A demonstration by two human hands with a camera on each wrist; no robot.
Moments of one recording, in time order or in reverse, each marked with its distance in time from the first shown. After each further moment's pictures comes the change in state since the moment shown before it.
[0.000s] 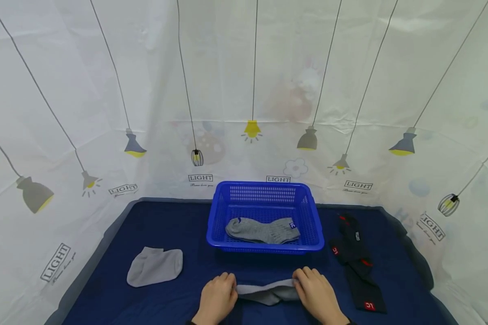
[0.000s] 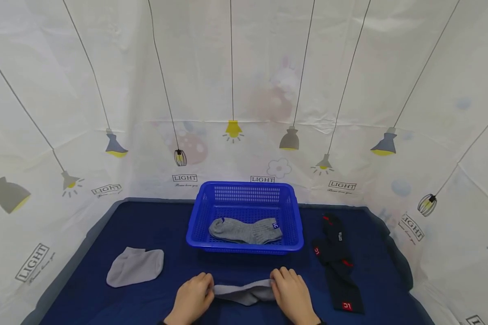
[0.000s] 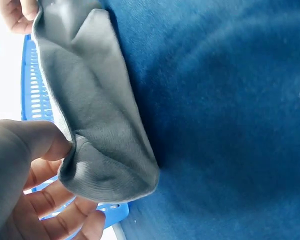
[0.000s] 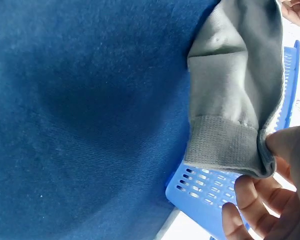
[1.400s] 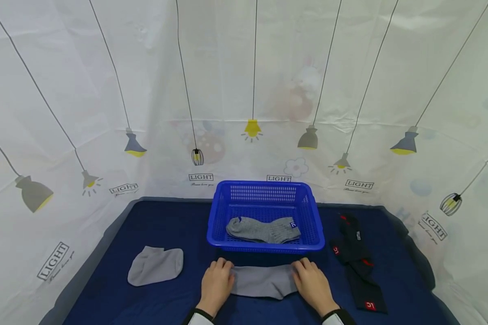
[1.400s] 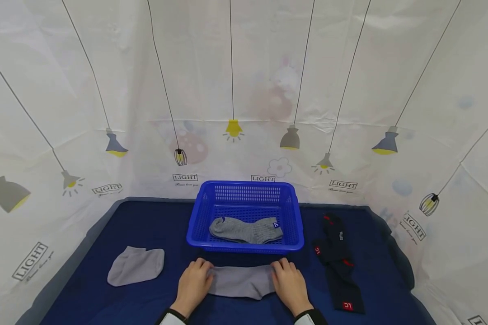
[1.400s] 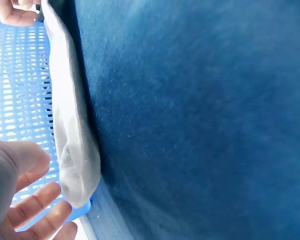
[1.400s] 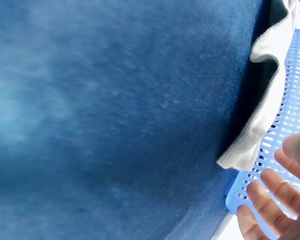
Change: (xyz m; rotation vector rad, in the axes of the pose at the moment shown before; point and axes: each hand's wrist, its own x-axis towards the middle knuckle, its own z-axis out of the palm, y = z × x) left_hand 0.018 -0.019 0.032 0.087 0.155 -0.094; right_hand 0.014 0.018 0.042 0.026 0.043 0.075
